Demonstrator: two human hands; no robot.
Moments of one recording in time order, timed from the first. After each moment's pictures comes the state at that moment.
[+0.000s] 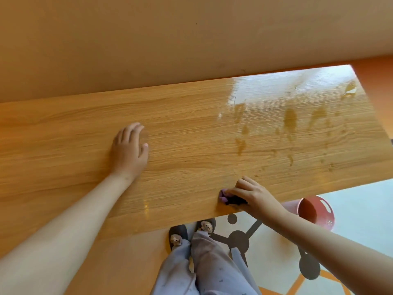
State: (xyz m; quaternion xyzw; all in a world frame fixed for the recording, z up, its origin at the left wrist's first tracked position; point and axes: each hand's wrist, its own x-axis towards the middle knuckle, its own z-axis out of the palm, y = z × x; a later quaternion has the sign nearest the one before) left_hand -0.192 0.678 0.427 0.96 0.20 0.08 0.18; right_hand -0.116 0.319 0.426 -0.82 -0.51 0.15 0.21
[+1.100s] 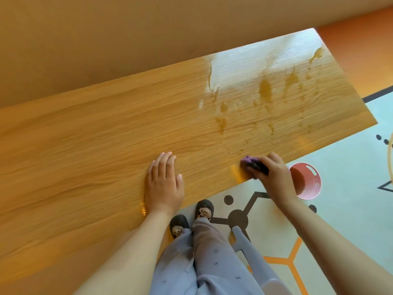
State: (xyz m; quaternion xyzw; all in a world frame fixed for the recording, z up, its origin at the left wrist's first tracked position) left_hand -0.235 0.541 0.401 0.97 0.14 0.00 0.18; right_hand -0.136 0.269 0.432 -0.95 -0.14 0.03 0.27
